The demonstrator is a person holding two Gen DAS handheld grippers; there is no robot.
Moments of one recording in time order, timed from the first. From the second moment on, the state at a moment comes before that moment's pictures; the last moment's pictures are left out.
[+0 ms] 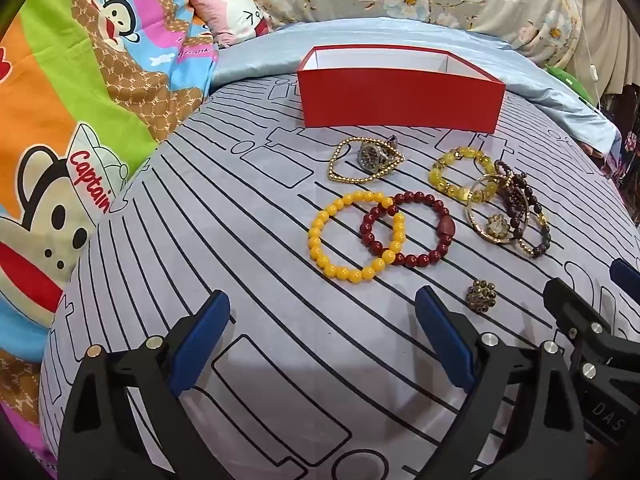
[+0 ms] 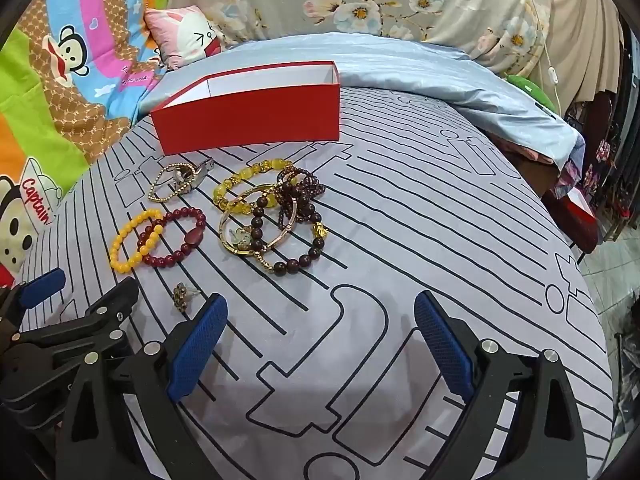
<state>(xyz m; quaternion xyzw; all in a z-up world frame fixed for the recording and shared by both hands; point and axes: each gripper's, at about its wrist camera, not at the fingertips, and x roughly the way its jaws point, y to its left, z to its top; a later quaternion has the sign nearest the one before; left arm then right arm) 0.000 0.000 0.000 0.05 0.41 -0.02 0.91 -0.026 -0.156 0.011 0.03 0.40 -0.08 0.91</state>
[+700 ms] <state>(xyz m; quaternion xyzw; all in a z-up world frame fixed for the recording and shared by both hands) 0.001 0.005 0.000 0.05 0.41 -0.02 0.91 -0.025 -0.154 0.010 0.03 0.40 -0.08 0.91</state>
